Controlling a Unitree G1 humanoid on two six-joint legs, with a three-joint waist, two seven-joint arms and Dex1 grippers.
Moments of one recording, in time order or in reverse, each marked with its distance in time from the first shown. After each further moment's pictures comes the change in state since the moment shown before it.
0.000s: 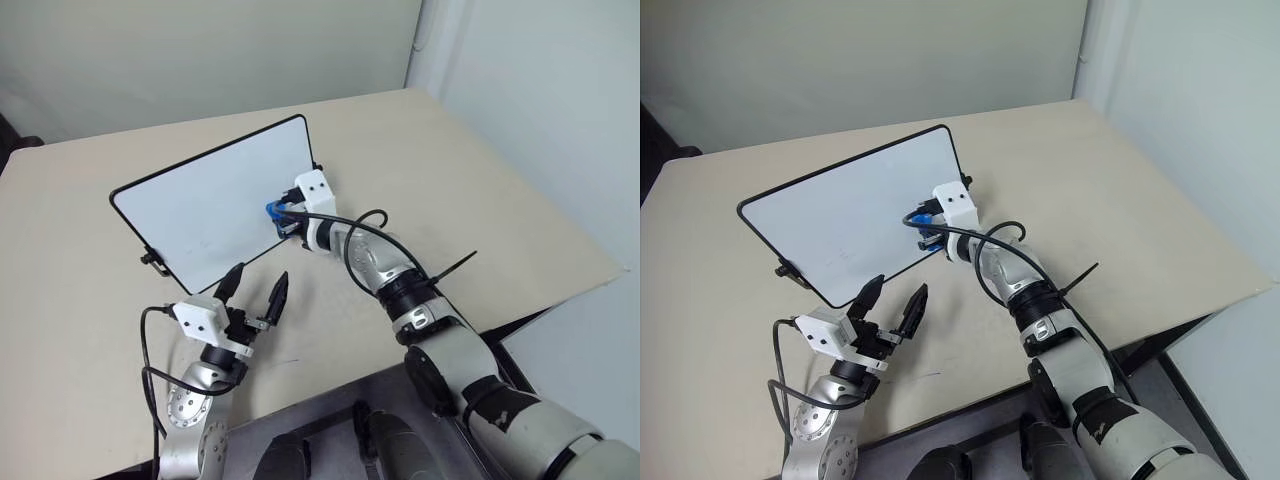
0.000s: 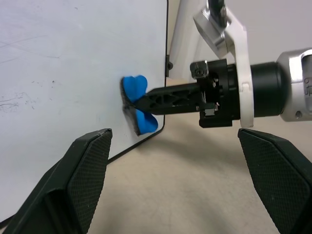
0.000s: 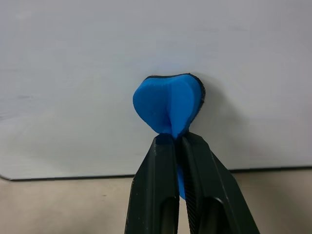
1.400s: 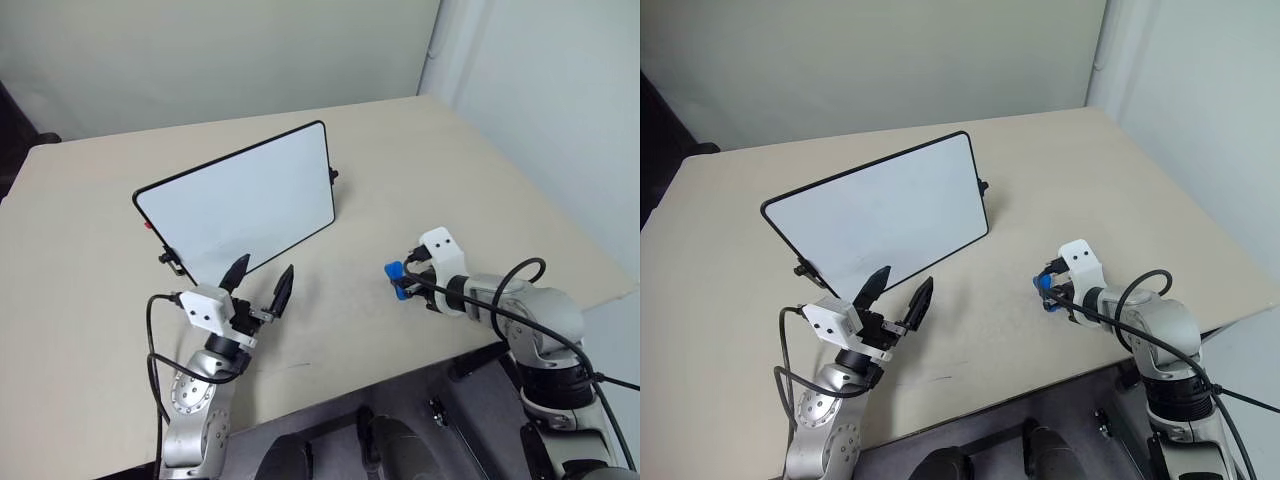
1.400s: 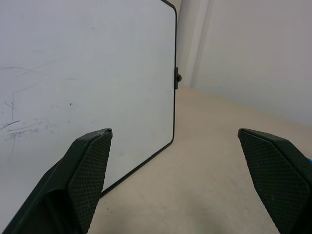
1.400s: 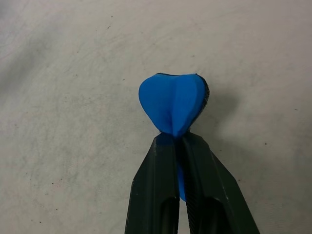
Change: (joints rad) left arm -0.069 0.013 -0.006 0.043 0.009 0.012 -0.023; right arm 0.620 -0.541 -0.048 -1.155 0.157 0.849 0.081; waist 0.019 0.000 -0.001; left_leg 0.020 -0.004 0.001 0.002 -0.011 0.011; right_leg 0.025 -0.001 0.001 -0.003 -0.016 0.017
